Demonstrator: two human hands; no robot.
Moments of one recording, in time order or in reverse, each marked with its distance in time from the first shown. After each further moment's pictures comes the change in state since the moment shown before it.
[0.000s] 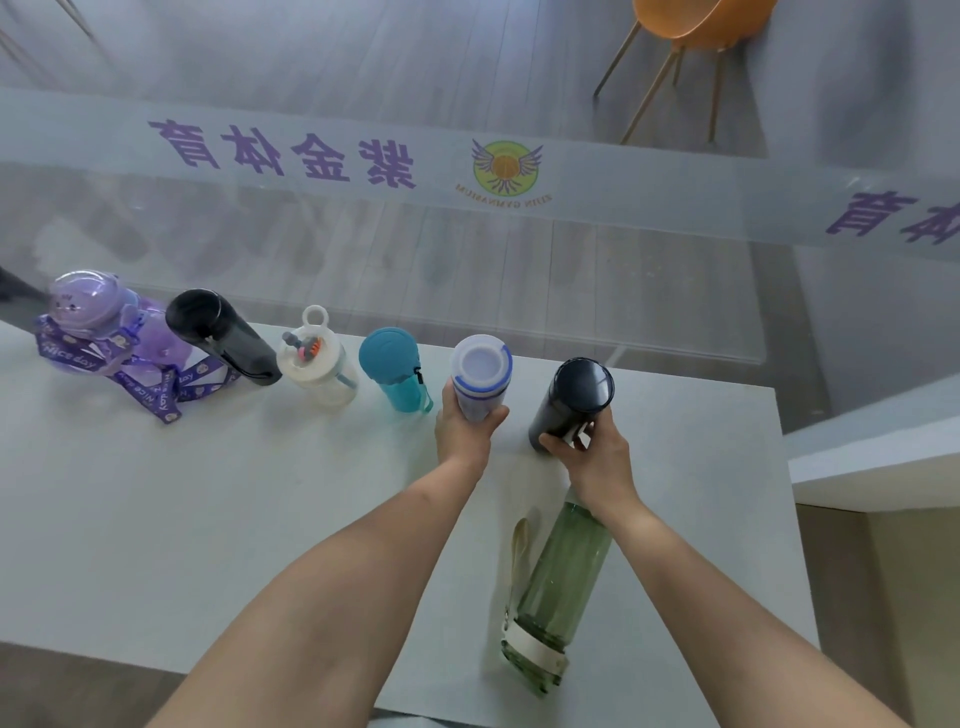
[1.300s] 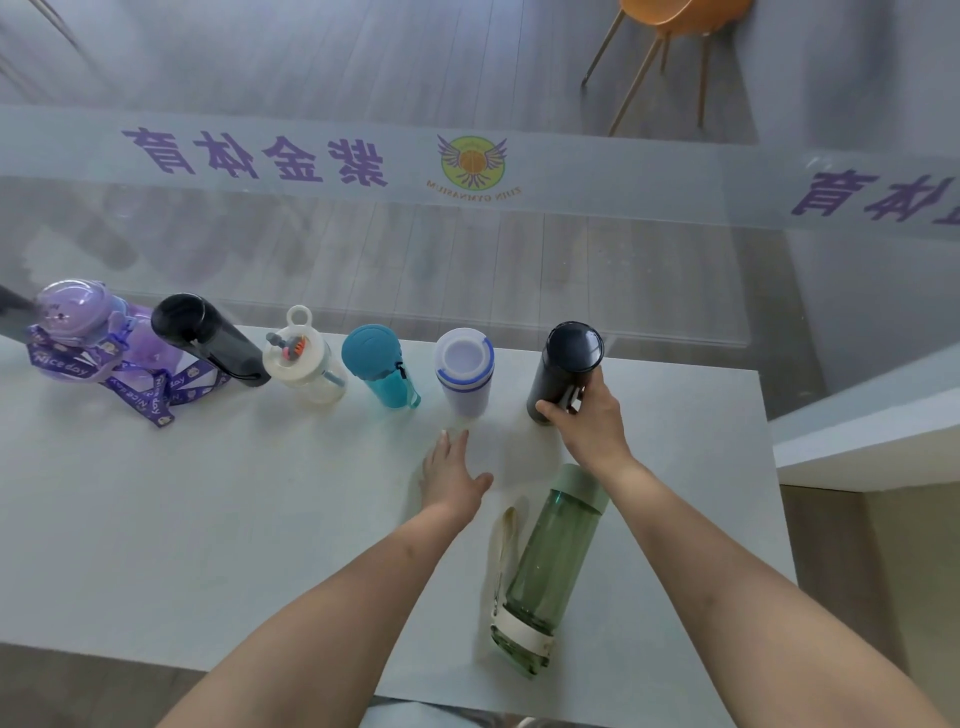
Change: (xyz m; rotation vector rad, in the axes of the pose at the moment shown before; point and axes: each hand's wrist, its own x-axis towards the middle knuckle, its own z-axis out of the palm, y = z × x) left_hand -0.037 -0.054 -0.014 0.715 -0.279 0.030; right_hand 0.033 -0.007 -0.017 -0.136 -0.010 0.000
